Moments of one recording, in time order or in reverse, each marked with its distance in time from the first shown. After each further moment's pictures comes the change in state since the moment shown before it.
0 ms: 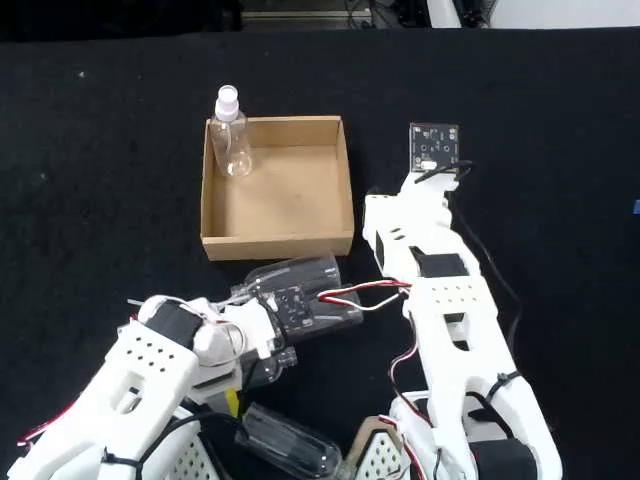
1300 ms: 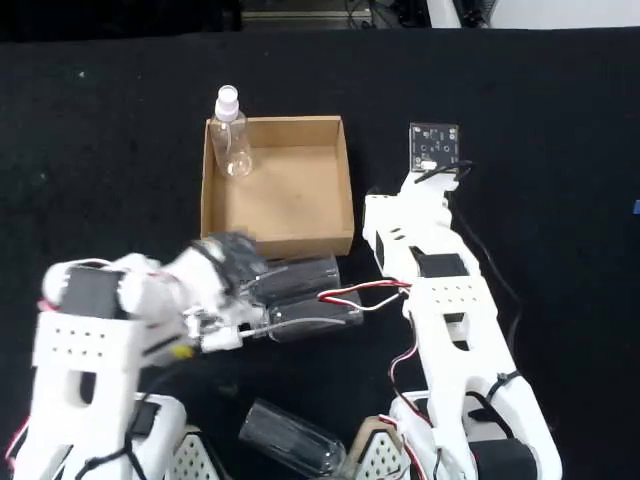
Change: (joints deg) left arm -24.6 0.1 -31.8 28.3 -13.1; right arm 0.0 0.0 0.0 0.0 0.0
